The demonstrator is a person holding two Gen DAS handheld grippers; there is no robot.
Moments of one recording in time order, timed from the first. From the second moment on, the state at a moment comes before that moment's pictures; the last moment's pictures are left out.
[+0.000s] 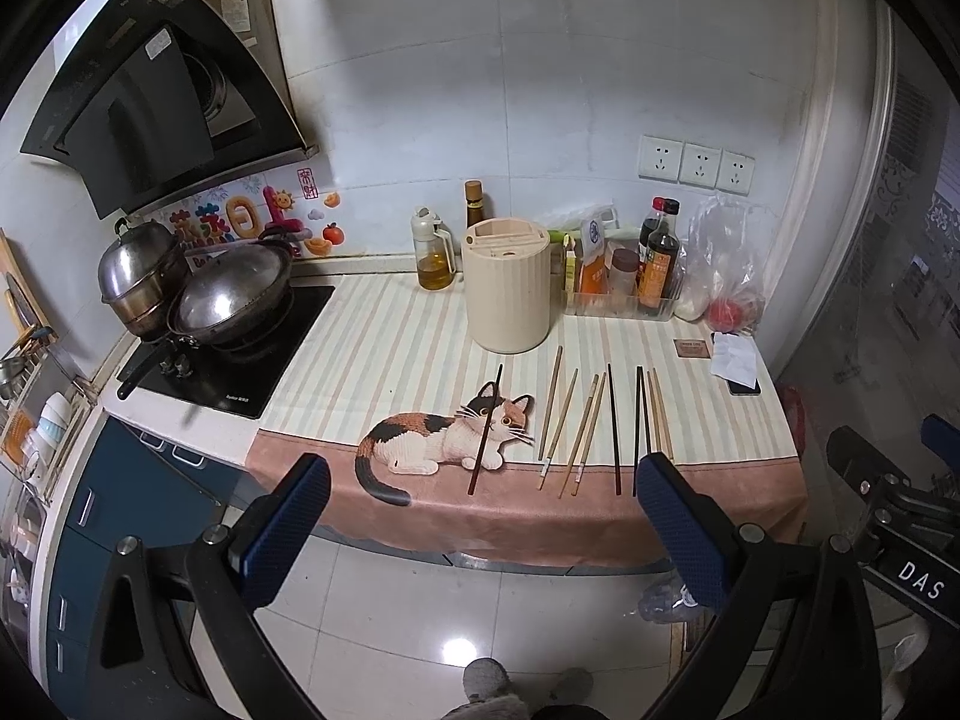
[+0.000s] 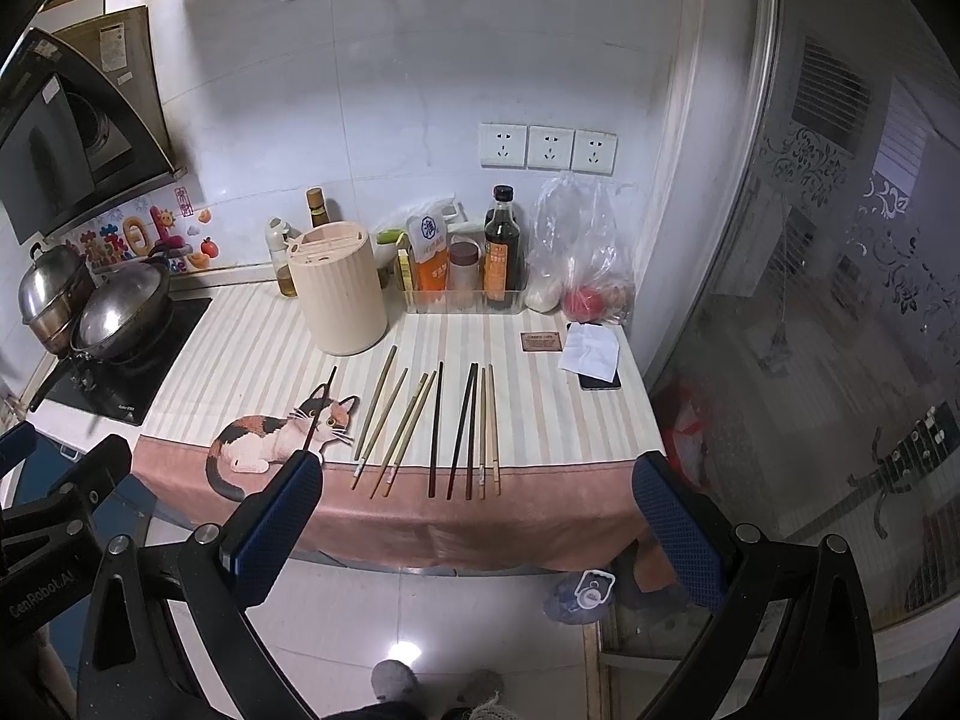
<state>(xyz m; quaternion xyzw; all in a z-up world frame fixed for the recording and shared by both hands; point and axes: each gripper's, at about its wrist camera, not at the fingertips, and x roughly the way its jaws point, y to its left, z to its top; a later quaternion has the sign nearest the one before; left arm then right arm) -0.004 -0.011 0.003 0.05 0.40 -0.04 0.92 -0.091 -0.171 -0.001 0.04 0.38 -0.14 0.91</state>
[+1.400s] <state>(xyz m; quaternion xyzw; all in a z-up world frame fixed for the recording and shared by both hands) -0.001 -0.001 0.013 0.04 0.40 -0.04 0.92 -0.089 -0.158 0.012 0.02 0.38 -0.13 0.92</state>
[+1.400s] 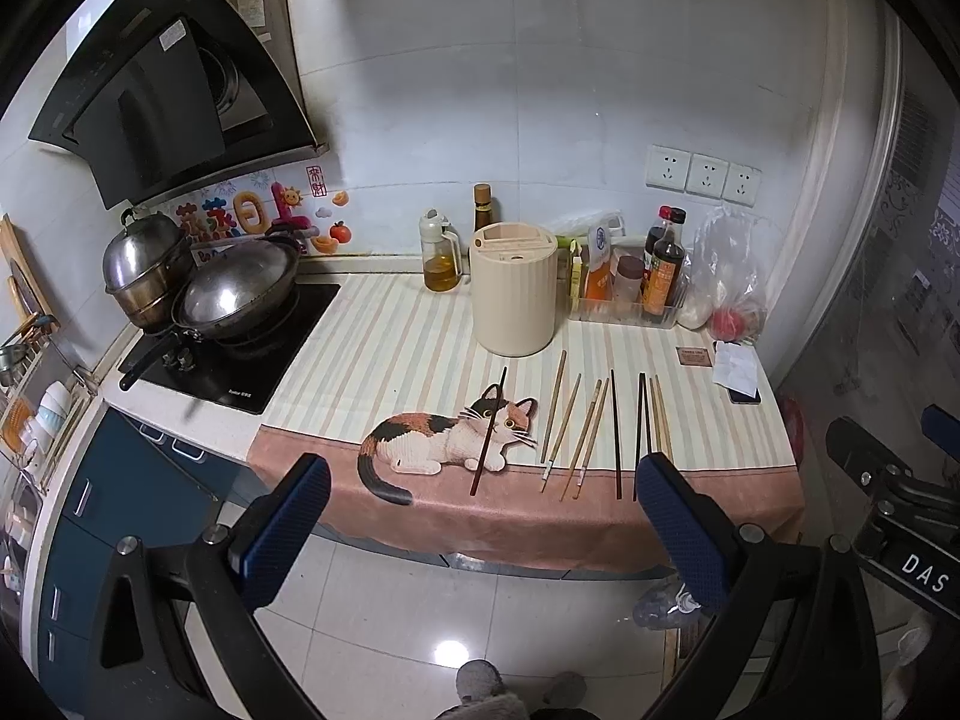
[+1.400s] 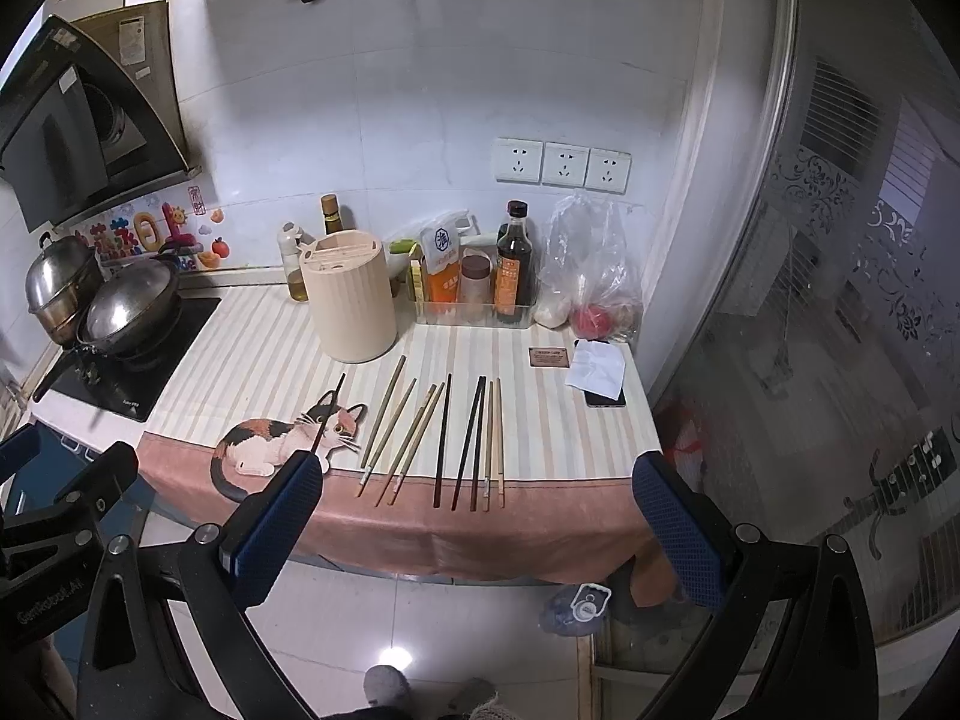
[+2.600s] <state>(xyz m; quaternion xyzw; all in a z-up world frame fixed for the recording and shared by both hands) 0.182 0.018 -0.211 0.04 0.55 0.03 0.83 0.113 -0.221 -0.217 0.16 0.56 -0.03 0.81</state>
